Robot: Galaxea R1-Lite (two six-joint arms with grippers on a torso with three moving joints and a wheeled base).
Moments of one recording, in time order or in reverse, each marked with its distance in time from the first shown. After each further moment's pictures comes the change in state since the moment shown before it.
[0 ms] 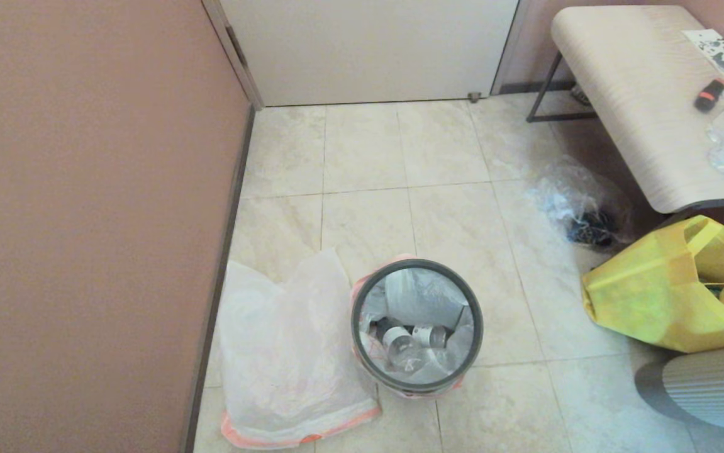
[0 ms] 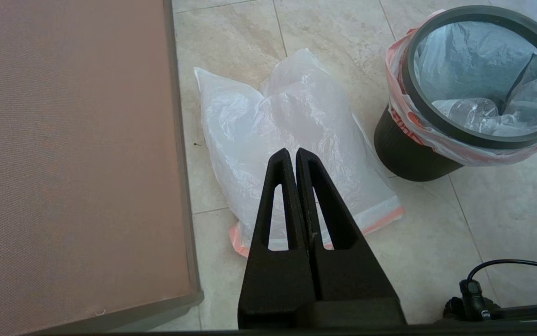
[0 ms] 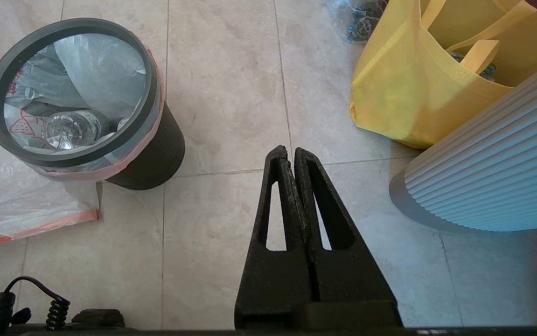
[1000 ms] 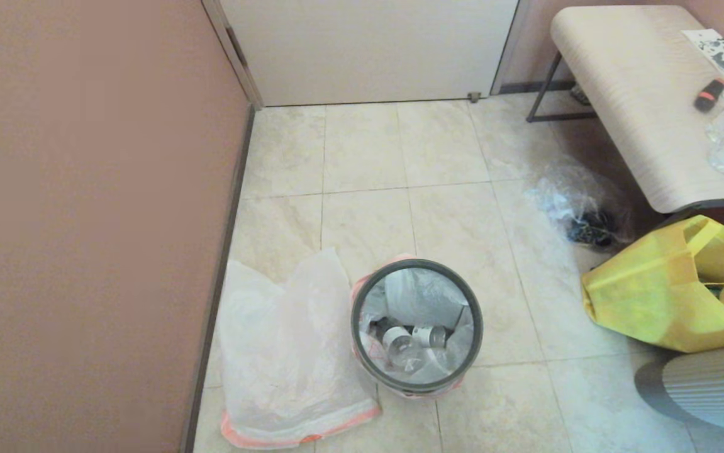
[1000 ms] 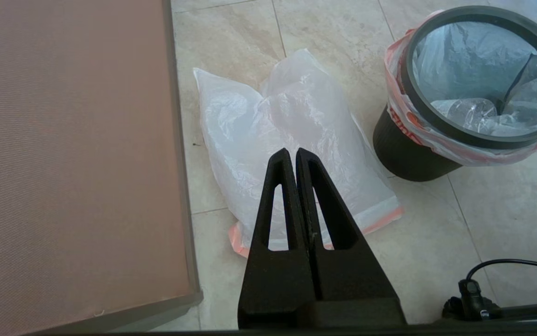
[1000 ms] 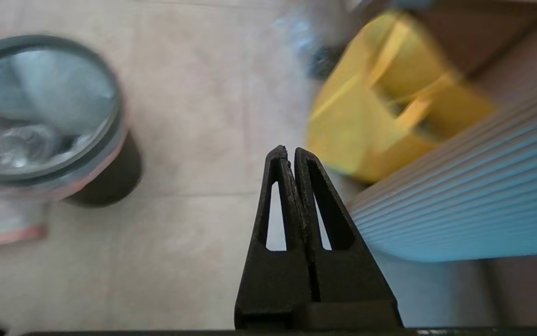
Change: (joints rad) left arm 0.000 0.000 0.000 0.000 0.000 -0.001; right arm -0.011 0.075 -0.153 0.022 -0.054 -0.142
